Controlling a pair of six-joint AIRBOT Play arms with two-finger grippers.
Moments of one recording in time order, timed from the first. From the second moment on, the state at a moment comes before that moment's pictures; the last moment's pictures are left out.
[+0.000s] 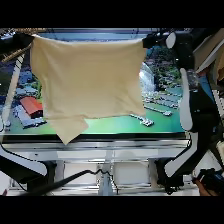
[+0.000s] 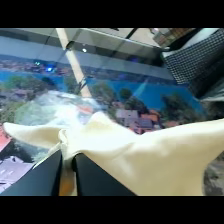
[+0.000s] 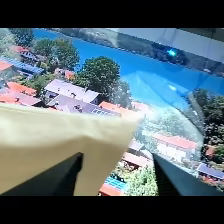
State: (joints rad) left arm 0.34 -1.82 1.86 0.49 -0.93 -0.87; right arm 0.10 -1.87 2.03 -1.51 0.81 1.39
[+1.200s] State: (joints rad) left arm 0.51 -1.11 0.57 0.99 -1.08 -1.28; right arm -0.28 -1.82 1.34 -0.84 1.48 1.08
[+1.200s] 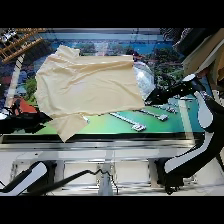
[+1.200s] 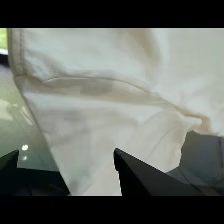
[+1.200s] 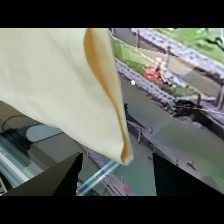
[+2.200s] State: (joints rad) left arm 0.63 -1.05 0.85 0.43 -1.28 -1.02; right arm -0.18 -1.56 1.52 -0.78 1.60 1.08
